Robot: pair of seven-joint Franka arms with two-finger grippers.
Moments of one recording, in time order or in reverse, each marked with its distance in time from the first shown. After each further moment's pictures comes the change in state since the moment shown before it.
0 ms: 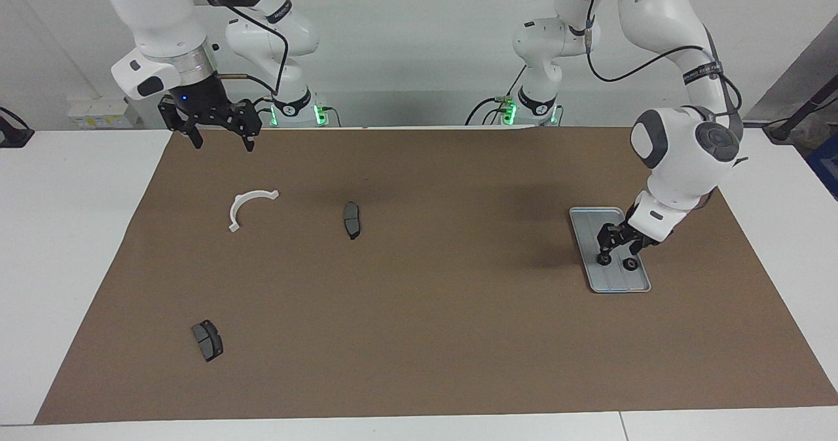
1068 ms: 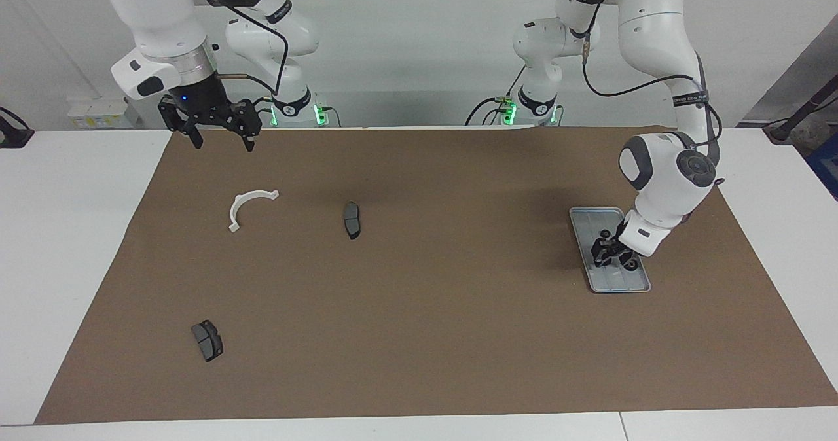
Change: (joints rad) left arm 0.027 0.014 0.000 -0.132 0.000 0.100 0.001; right arm 0.000 0.000 0.000 -0.001 0.000 0.000 0.000
